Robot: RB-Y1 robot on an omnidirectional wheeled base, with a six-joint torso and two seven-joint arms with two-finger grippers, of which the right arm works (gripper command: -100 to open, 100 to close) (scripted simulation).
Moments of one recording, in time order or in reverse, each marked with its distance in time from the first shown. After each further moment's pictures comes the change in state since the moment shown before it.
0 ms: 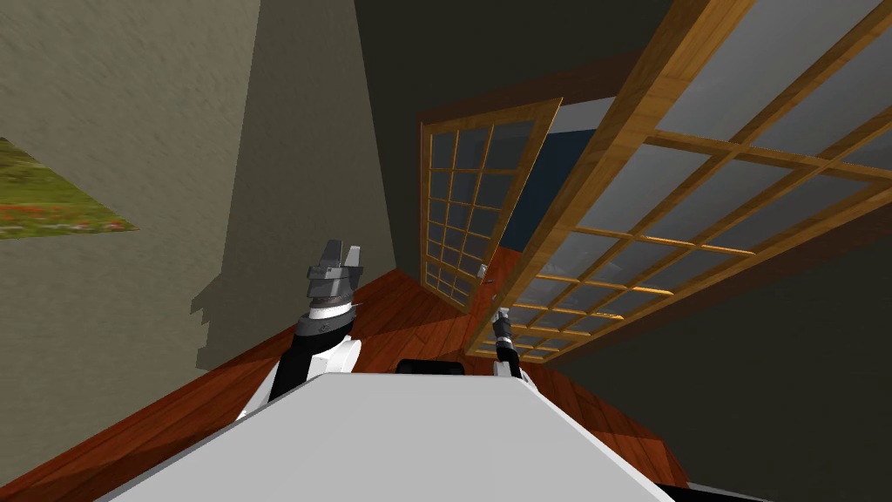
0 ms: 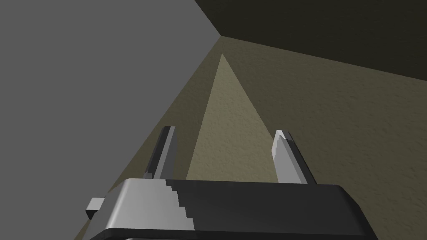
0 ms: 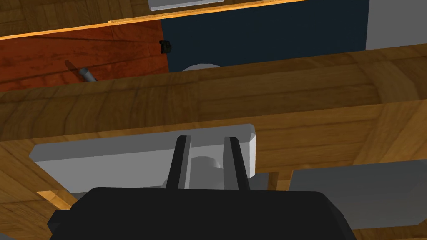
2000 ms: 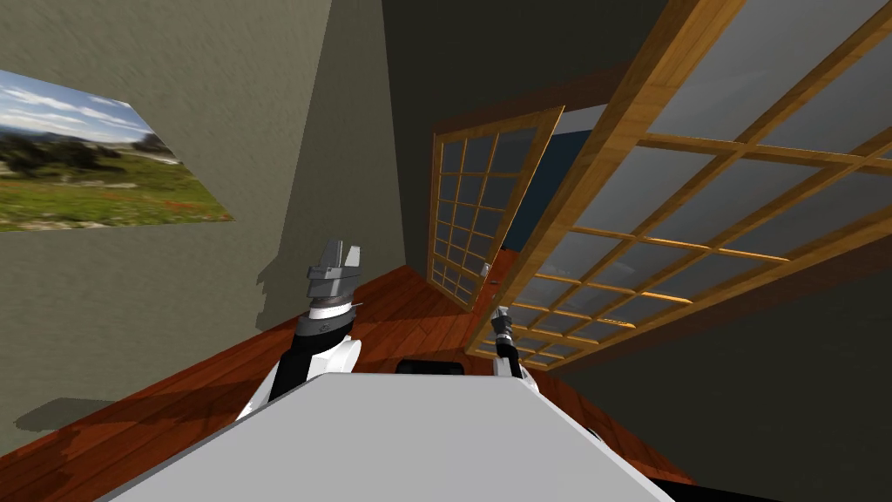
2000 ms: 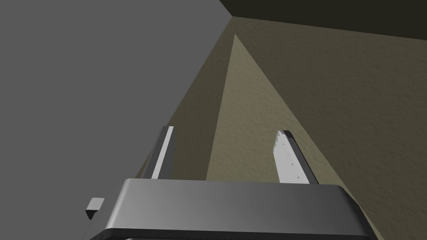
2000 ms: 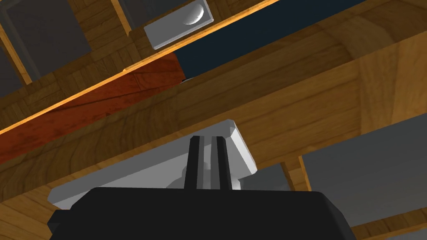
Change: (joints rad) arm -0.037 -0.025 0.040 0.038 -0.051 -0.029 -0.293
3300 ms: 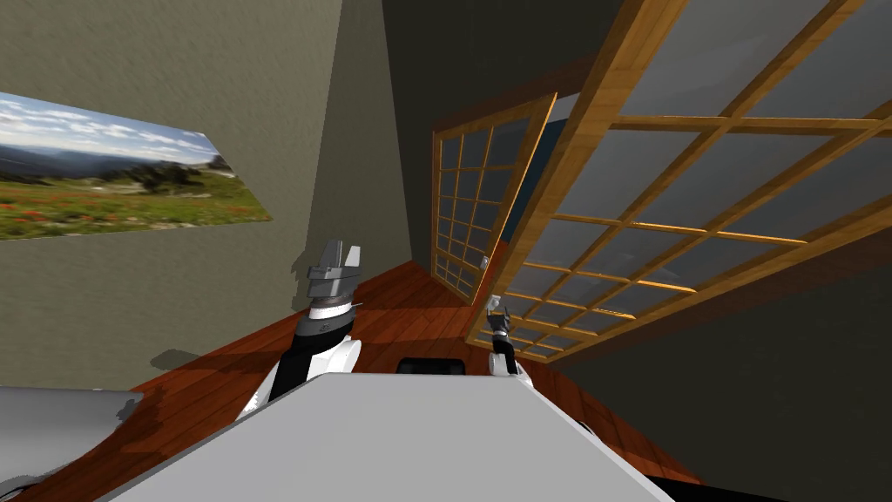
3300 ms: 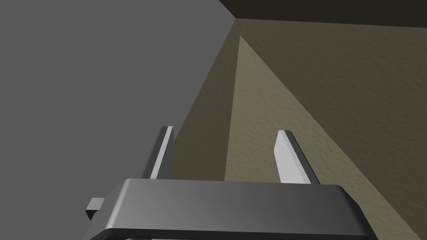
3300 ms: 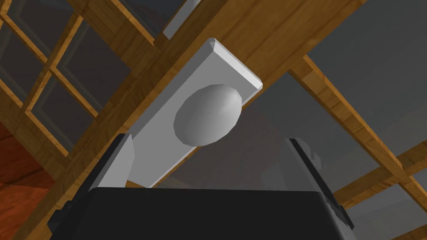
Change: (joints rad) arm -0.015 0.020 0.033 -0.015 -0.073 0.010 -0.304
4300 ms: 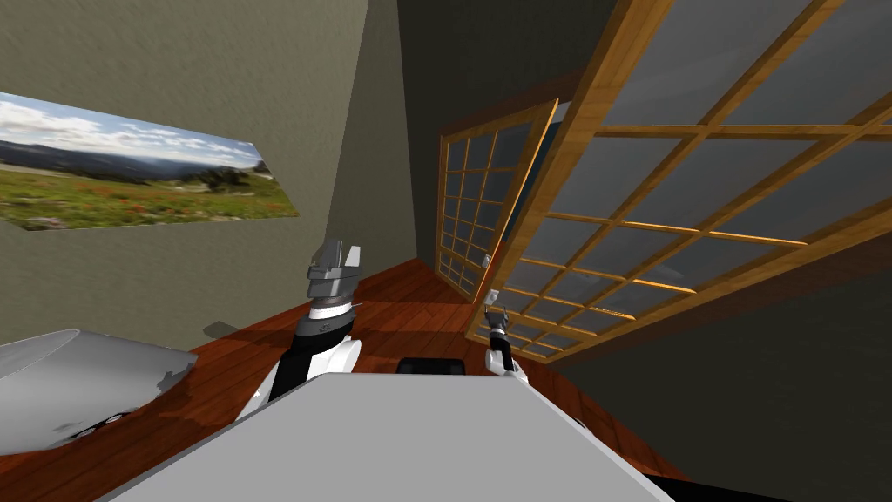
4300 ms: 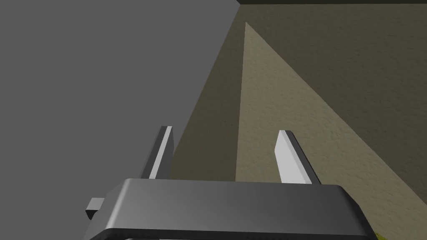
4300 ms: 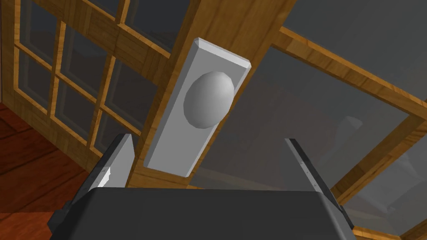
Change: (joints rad) arm -0.007 0.019 0.027 -0.025 -0.060 0.013 -0.247
